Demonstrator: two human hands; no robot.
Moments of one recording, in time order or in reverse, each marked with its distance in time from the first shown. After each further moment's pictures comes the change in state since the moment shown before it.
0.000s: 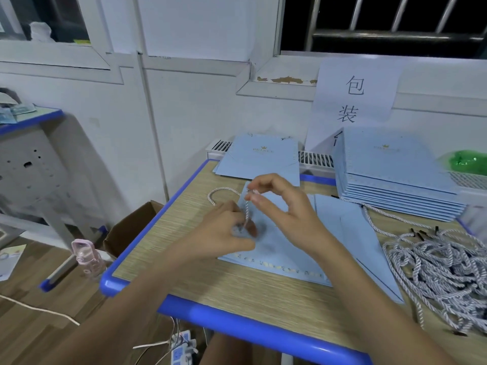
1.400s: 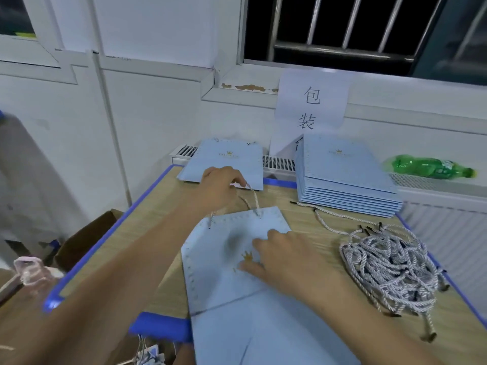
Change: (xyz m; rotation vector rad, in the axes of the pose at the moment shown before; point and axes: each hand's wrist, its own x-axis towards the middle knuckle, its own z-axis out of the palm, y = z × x) left_hand 0.113 0.027 -0.001 0.259 0.244 0.057; right_hand -0.049 -0.034 -0.022 -1.155 -0.505 0.367
